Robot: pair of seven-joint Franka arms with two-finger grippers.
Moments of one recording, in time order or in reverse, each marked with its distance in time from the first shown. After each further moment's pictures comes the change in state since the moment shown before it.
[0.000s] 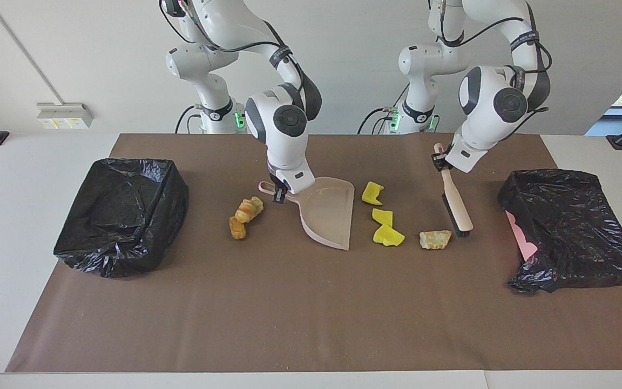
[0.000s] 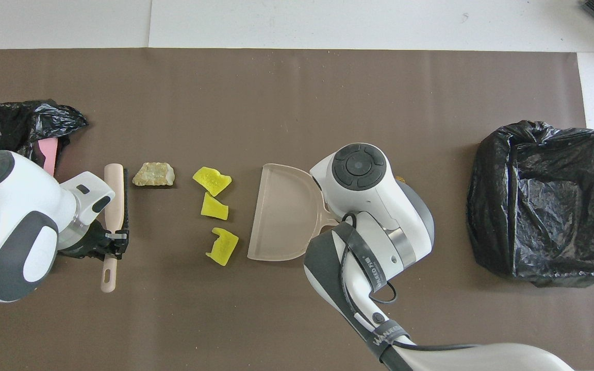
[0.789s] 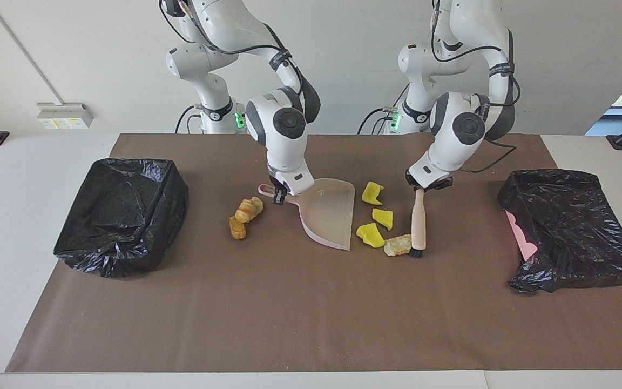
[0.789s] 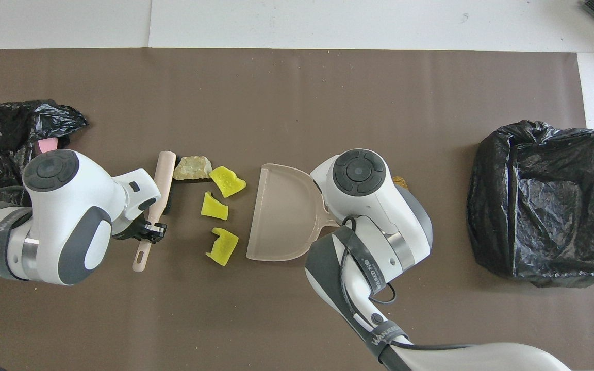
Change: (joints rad) left arm -0.190 0.094 -0.030 -0.015 0.001 0.160 0.125; right arm 0.003 -0.001 0.000 -0.032 -0.004 0.039 0.000
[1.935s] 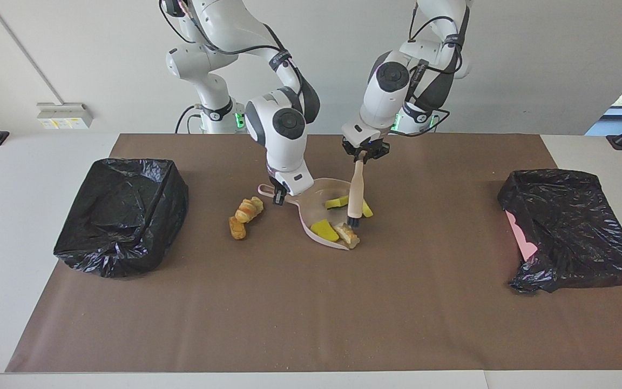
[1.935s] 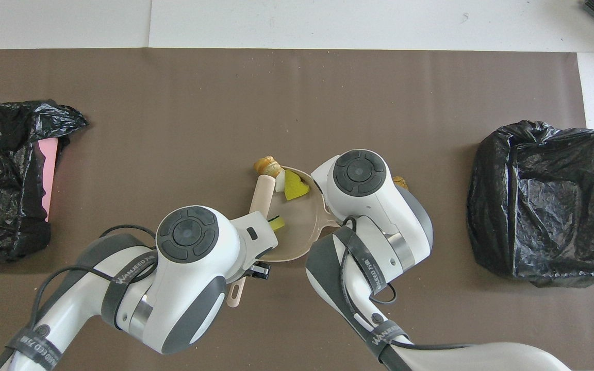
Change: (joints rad) left arm -0.284 -0.112 0.019 0.070 -0.144 -0.076 -0.408; right arm 0.000 0.000 -0.001 -0.003 0.000 0.001 0.000
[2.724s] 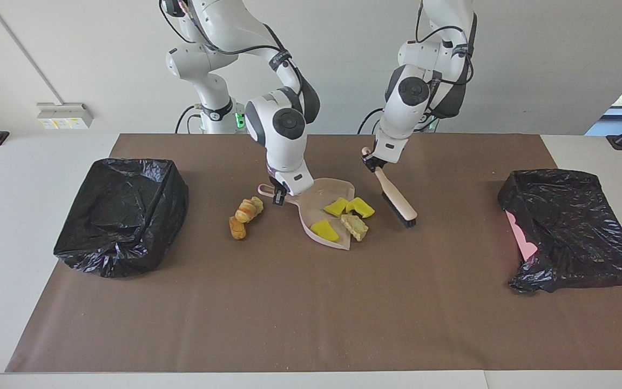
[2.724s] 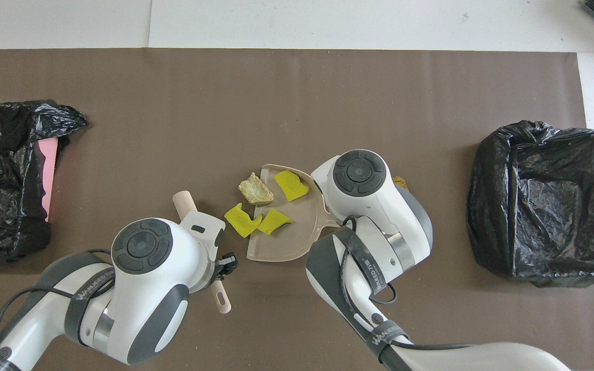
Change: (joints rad) left arm 0.077 0.010 0.004 -0.186 -0.006 0.218 -0.359; right arm 0.000 0.000 0.000 -0.001 0.000 0.000 0.000
